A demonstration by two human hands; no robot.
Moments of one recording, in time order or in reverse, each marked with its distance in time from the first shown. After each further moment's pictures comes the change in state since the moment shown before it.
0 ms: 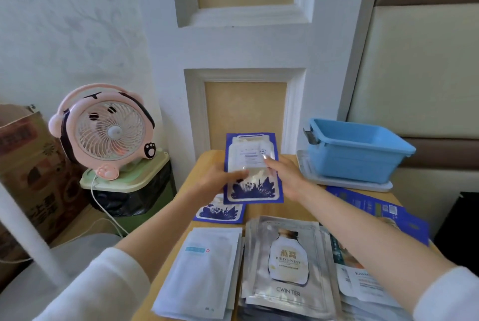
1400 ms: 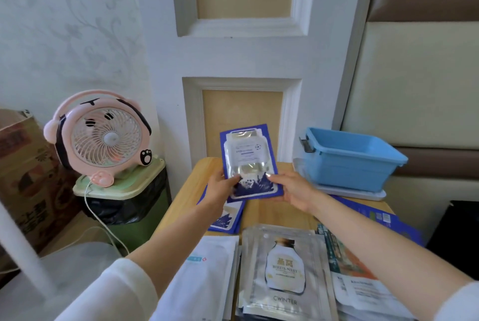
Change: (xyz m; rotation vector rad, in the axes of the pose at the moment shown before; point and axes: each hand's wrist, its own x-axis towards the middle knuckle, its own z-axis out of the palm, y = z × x) left_hand -0.003 0.002 0.031 -0.353 0.146 -0.021; right_hand -0.014 -0.005 -0.027 -0.128 -0.165 0.027
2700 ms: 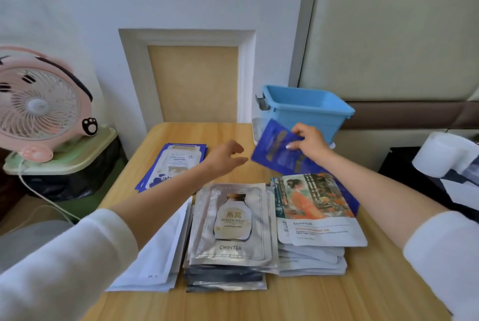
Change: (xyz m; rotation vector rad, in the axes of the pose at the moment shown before) left_hand -0.007 -0.017 0.086 0.788 -0.356 0.260; right_hand -0.026 0.024 -0.151 -0.776 0.540 -0.213
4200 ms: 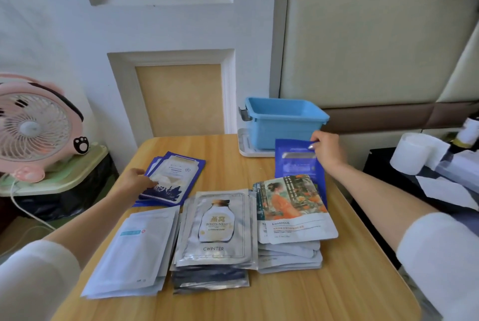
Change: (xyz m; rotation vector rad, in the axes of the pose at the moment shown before) left_hand -0.034 -0.107 -0.076 -0.109 0.376 -0.636; right_hand -0.027 0.035 -0.063 -0.300 0.309 0.080
